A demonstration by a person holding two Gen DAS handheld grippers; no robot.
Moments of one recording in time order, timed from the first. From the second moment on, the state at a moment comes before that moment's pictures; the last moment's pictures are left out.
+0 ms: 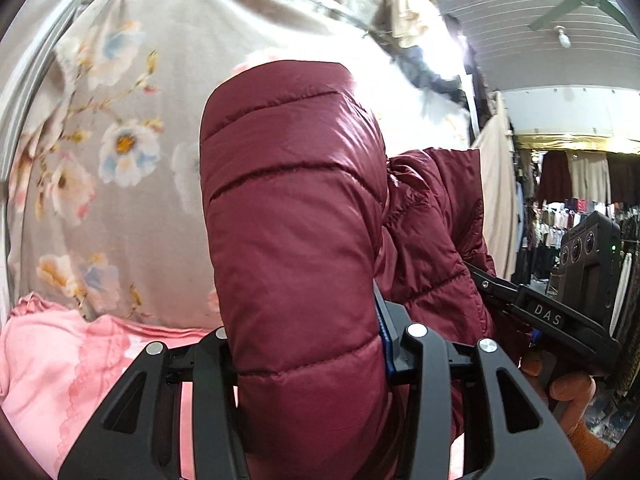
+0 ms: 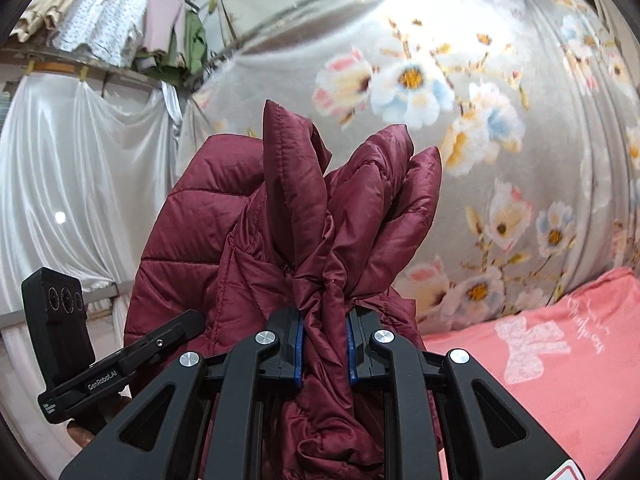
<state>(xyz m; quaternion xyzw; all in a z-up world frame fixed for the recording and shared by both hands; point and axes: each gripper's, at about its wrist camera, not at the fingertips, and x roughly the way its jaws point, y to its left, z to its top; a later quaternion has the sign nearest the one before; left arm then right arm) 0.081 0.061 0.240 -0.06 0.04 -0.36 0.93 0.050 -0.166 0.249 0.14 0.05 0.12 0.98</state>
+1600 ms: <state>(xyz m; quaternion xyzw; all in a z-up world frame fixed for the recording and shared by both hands) 0.171 0.112 -0.068 -0.01 0.42 -0.05 0.91 0.160 -0.177 -0.044 0.19 0.37 0.07 0.91</state>
